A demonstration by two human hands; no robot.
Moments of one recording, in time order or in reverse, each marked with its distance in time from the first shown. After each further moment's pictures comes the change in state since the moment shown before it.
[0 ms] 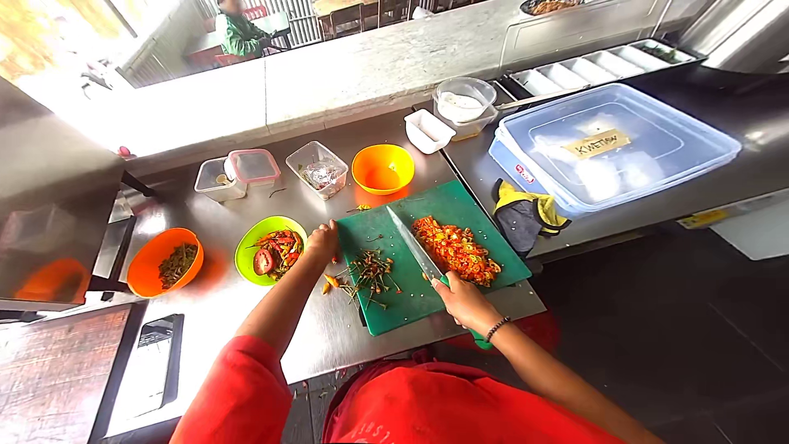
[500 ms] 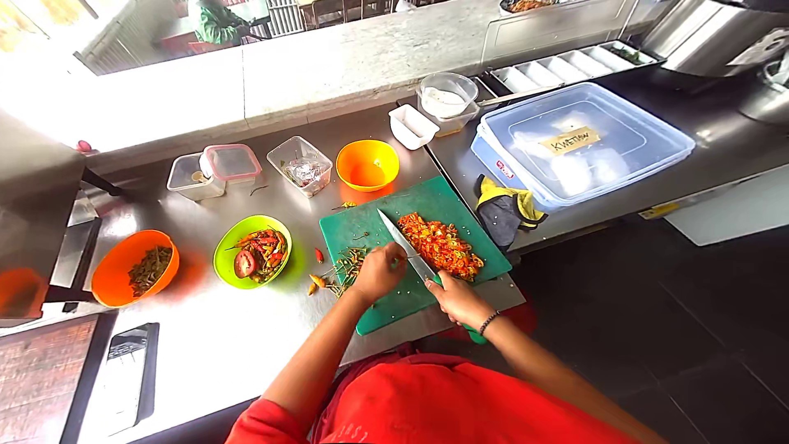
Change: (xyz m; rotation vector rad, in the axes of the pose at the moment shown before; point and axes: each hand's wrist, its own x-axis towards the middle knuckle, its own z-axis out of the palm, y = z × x) left_hand -0.093 0.095 0.028 -0.804 0.184 0.651; right_hand 0.004 0.014 -0.006 -0.015 -0.071 0.045
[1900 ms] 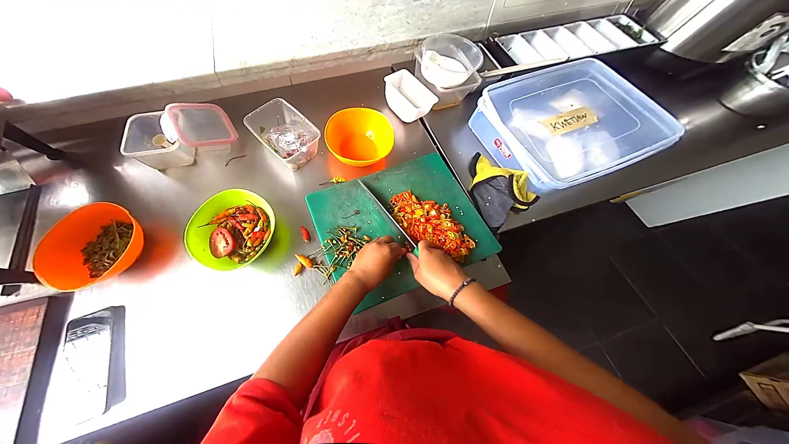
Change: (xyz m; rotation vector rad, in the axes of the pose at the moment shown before) left_hand 0.014 -0.034 0.036 0.235 -0.136 0.130; right_hand 0.001 -0.037 0.008 -0.406 0.125 0.015
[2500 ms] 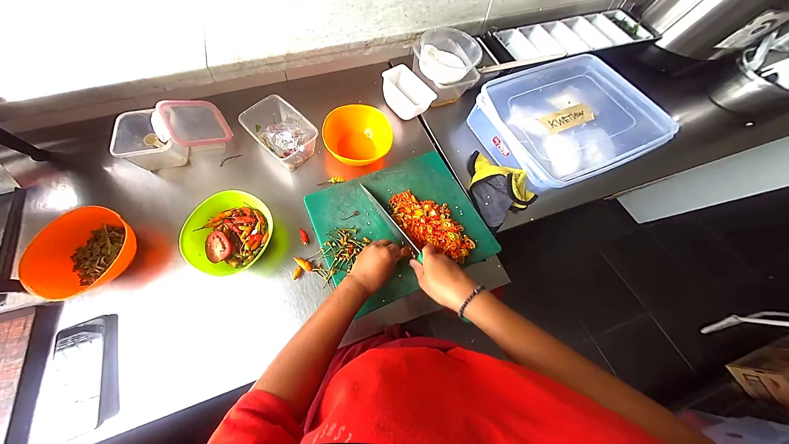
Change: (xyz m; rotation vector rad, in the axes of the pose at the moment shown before) left_hand -0.001 -0.001 0.002 -0.015 0.052 -0.014; right_hand -0.009 -0.001 -0.002 0.068 -0.029 0.028
